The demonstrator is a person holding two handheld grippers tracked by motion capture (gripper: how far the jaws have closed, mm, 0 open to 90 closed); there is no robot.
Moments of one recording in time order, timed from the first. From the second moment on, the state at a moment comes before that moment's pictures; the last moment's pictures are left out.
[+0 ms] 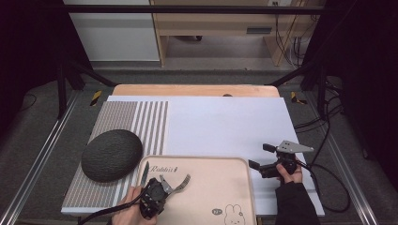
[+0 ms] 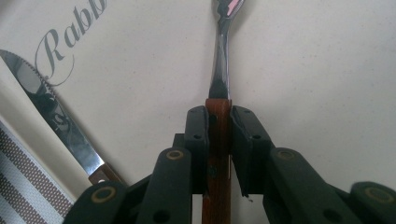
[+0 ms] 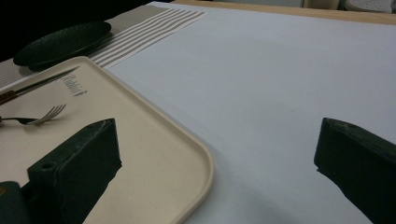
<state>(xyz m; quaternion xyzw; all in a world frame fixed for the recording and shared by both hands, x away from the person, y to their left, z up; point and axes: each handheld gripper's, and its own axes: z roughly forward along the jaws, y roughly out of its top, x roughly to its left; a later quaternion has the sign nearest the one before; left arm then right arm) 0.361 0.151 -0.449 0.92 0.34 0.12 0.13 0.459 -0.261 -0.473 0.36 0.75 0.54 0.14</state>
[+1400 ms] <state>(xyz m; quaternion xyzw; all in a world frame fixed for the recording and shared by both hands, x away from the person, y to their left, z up) 0.383 0.168 -0.443 0.90 0.28 0.09 0.32 0.459 -0.261 -0.473 0.36 0.75 0.54 0.14</state>
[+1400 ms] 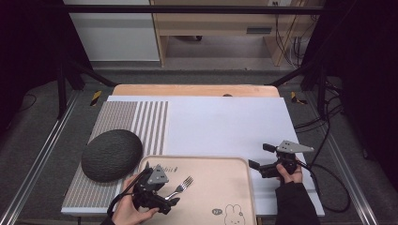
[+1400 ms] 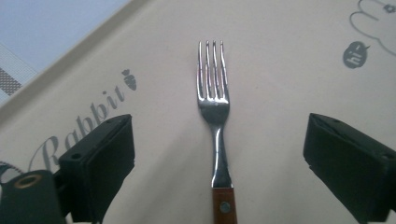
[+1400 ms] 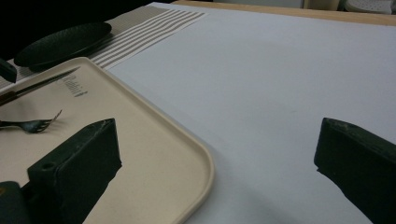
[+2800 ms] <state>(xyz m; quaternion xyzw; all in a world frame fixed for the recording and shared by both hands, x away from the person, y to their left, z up) 0.385 0.147 -0.460 0.90 0.29 0.04 0.31 0.459 -0.261 -0.473 0.36 0.75 0.54 0.14</state>
